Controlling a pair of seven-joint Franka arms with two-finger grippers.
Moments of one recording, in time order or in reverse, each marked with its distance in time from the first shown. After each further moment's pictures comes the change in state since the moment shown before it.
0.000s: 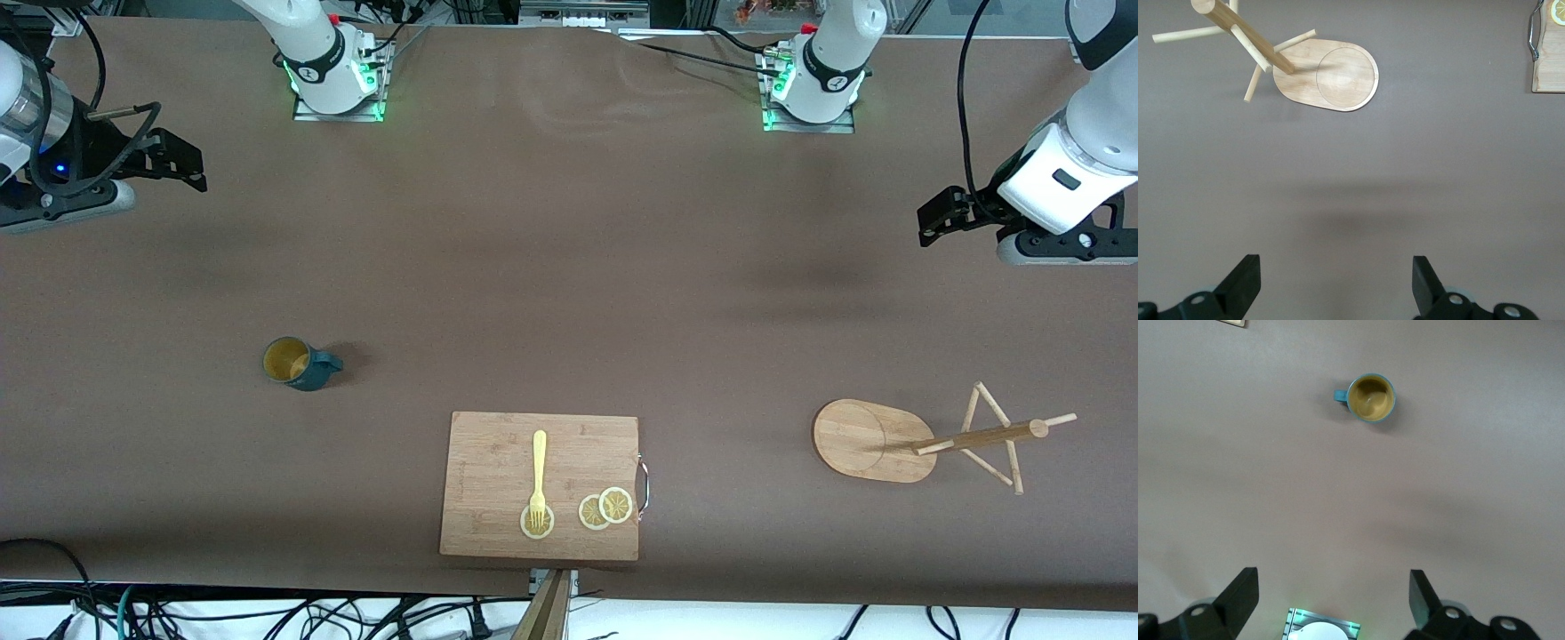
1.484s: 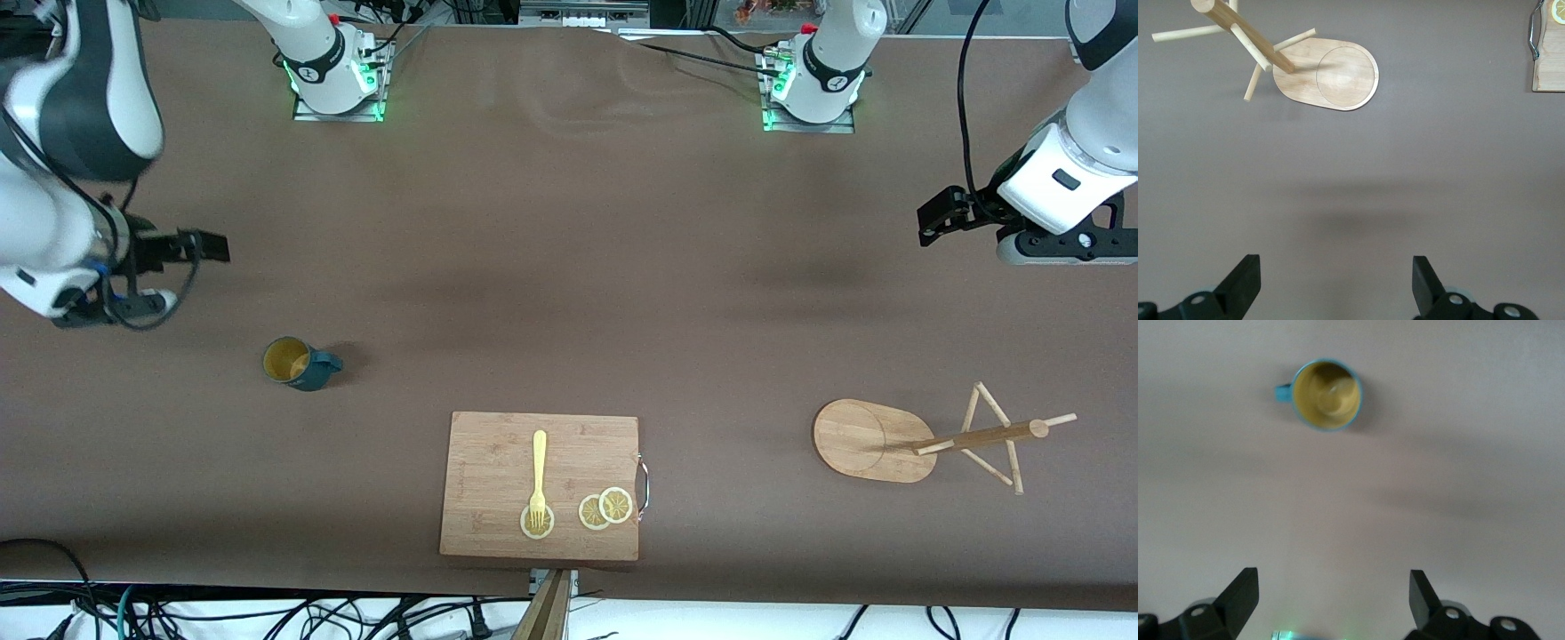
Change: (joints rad) left arm 0.000 0.000 0.000 0.001 0.000 -0.002 0.000; right arm -0.041 0.277 -0.044 -0.026 -0.001 0.175 -0.004
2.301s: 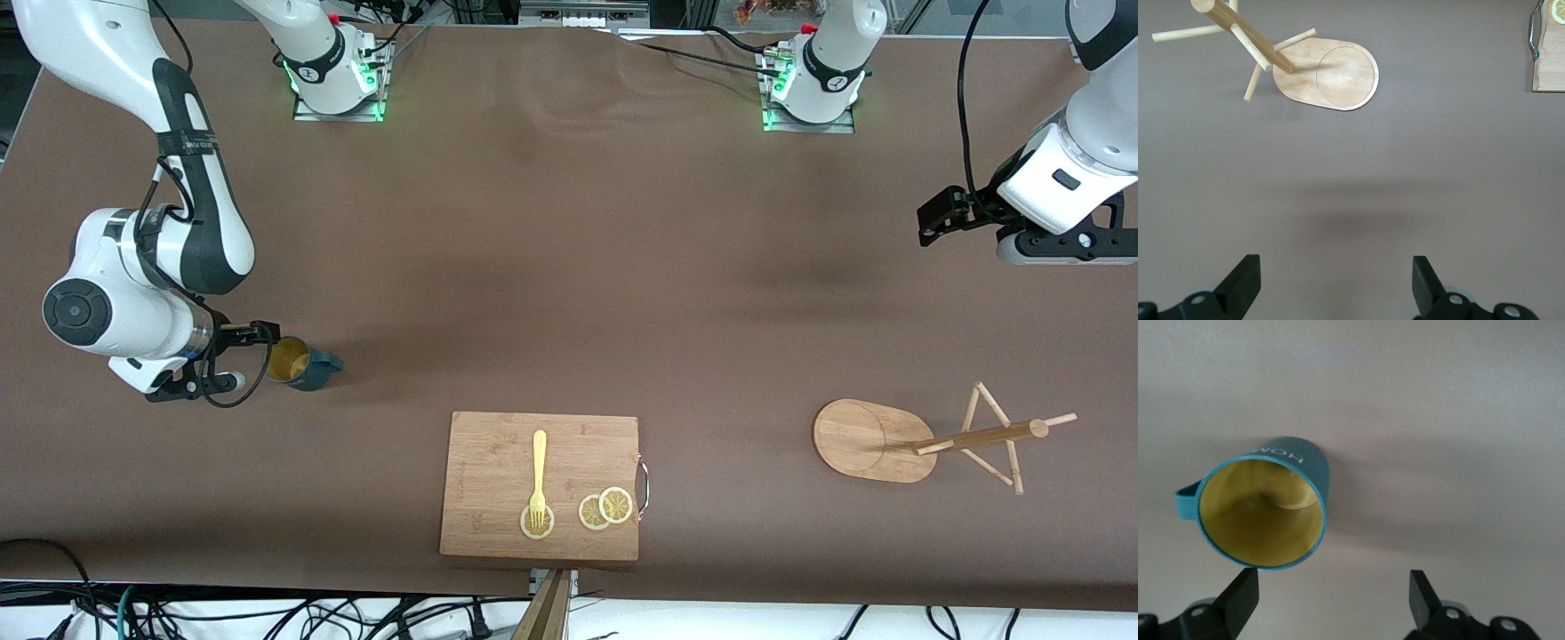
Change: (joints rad) left arm 0.000 0.000 0.000 0.000 0.000 0.000 0.000; right arm -0.013 0.226 0.000 -0.078 0.018 0.397 0.001
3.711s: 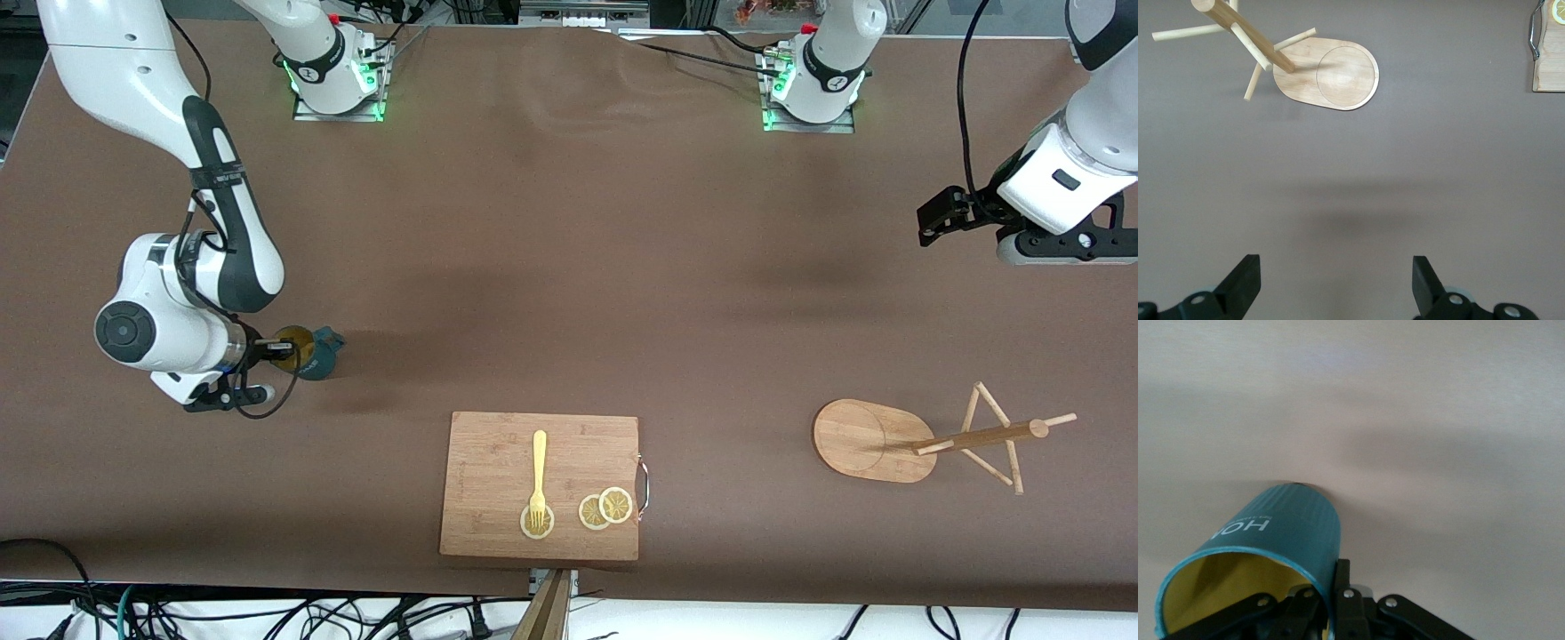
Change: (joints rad) left arm 0.000 0.000 0.000 0.000 0.000 -0.005 -0.003; right arm 0.020 0.089 0.029 0.023 0.038 0.048 0.032
